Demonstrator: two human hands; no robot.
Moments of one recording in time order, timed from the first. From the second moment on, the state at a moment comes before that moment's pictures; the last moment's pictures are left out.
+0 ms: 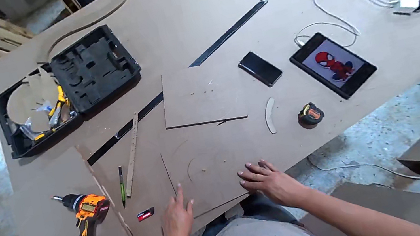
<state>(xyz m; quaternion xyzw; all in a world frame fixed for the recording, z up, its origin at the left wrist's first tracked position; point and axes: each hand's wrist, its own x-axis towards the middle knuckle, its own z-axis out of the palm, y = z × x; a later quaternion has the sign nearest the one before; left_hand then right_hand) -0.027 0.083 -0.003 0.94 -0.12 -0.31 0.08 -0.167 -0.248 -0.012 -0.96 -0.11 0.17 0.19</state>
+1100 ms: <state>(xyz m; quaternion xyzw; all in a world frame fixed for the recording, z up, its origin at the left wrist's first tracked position) 0.014 0.180 0.040 0.97 0.10 -0.14 0.16 0.074 -0.221 0.022 -0.97 0.08 0.22 -0.05</state>
